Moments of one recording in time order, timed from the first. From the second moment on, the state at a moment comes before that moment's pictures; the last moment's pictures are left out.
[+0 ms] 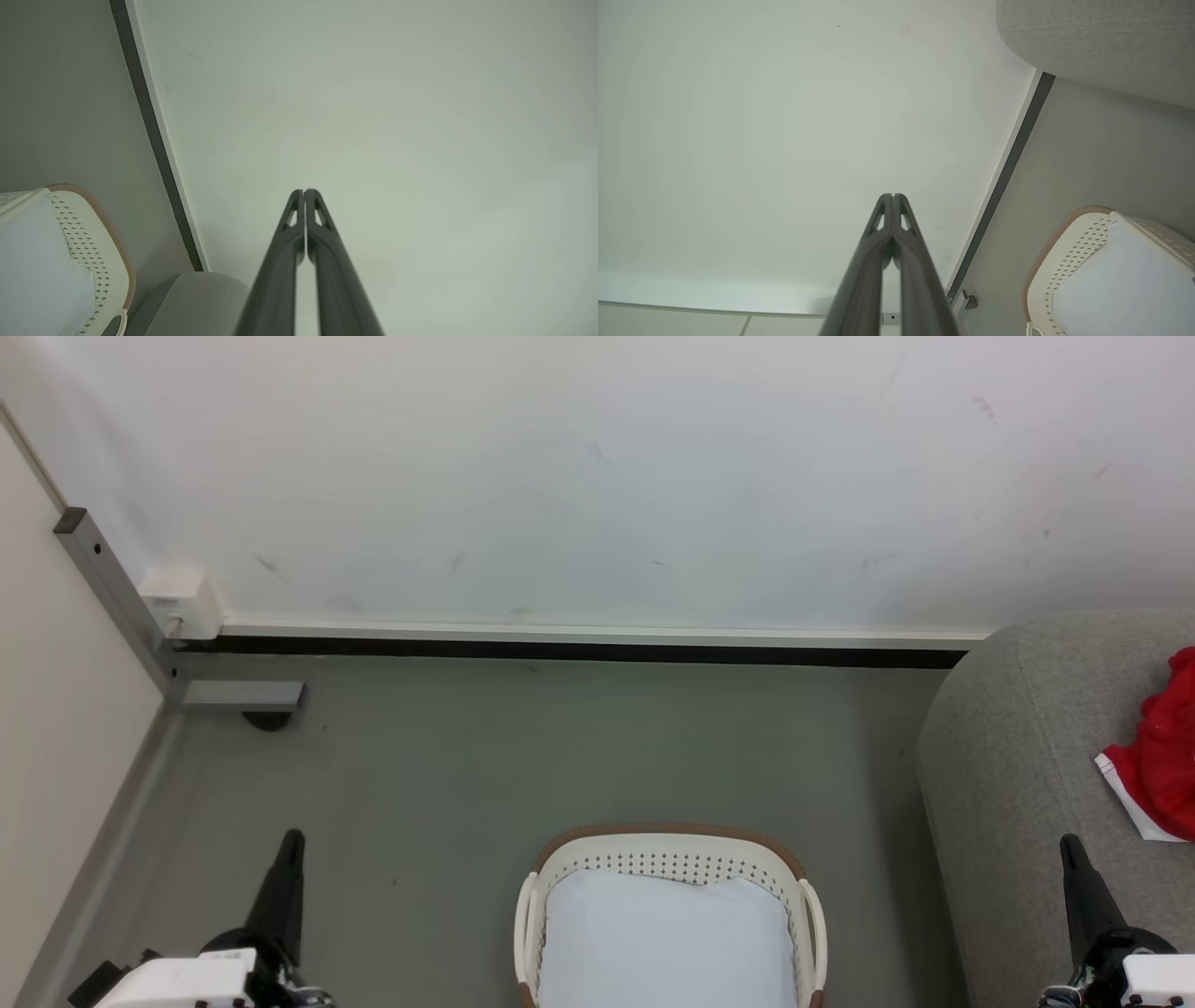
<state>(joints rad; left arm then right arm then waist) -0.11 0.05 0.11 0.25 -1.58 -0.13 0.11 -0.10 -0.05 -0.11 0.25 1.58 0.13 0.11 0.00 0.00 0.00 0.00</state>
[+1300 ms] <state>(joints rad) -0.11 0.05 0.11 0.25 -1.61 -0.13 0.11 -0.10 -0.05 -0.11 0.25 1.61 0.13 0.11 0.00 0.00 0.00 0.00</state>
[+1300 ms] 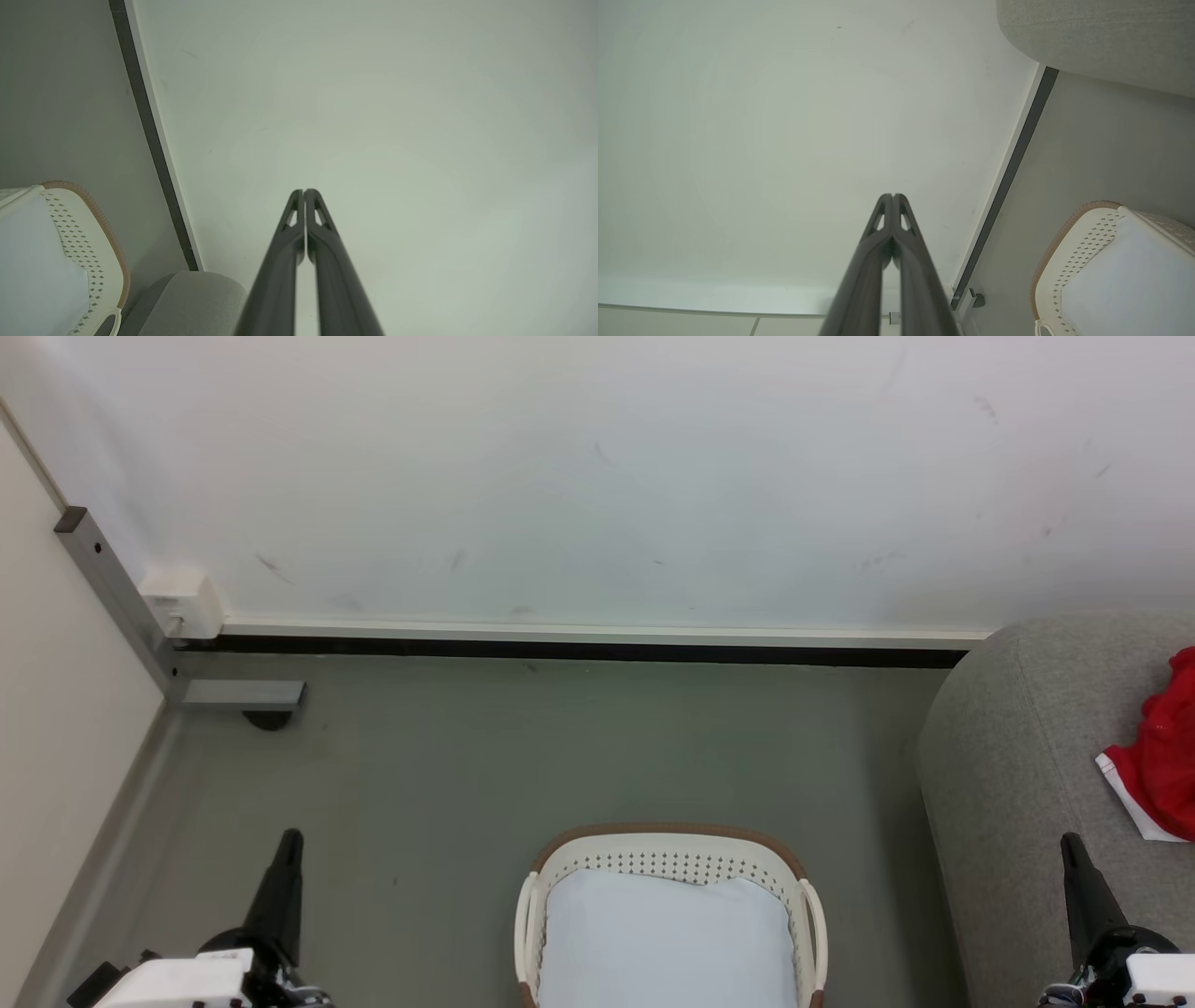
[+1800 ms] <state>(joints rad) -0.11 0.05 0.11 0.25 -1.61 -0.13 0.11 -0.10 -0.05 -0.11 0.25 1.61 0.13 0.11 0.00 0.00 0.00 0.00</state>
